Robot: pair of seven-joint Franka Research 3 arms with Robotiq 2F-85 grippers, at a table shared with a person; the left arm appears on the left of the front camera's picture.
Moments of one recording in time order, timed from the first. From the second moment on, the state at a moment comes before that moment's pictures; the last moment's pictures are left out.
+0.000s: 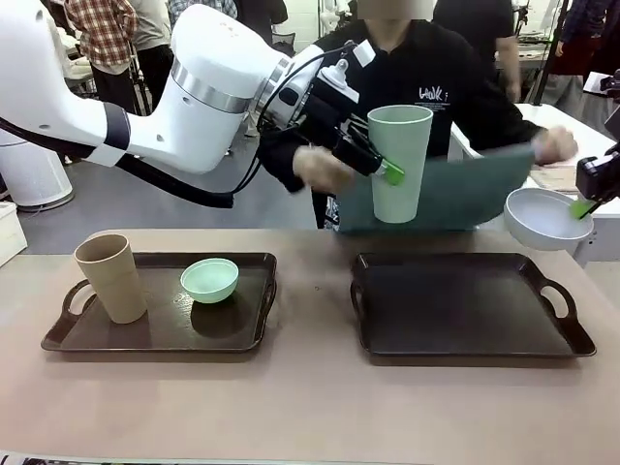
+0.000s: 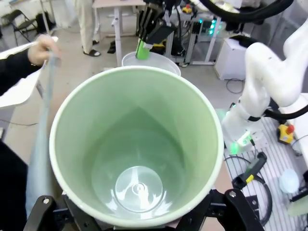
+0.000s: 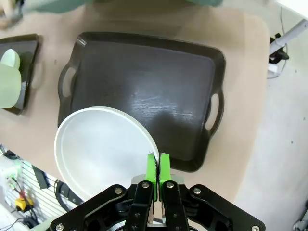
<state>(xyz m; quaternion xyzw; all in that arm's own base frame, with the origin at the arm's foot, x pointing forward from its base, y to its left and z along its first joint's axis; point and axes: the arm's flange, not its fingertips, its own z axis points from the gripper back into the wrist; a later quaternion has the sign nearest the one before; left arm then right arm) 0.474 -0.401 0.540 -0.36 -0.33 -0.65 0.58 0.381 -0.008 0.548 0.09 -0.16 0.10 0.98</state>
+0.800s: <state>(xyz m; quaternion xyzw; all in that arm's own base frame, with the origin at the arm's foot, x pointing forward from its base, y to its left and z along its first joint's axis) 0.478 -0.403 0.544 -0.36 -0.34 -0.65 0.58 0.382 -0.008 0.547 0.09 -0.16 0.10 0.98</state>
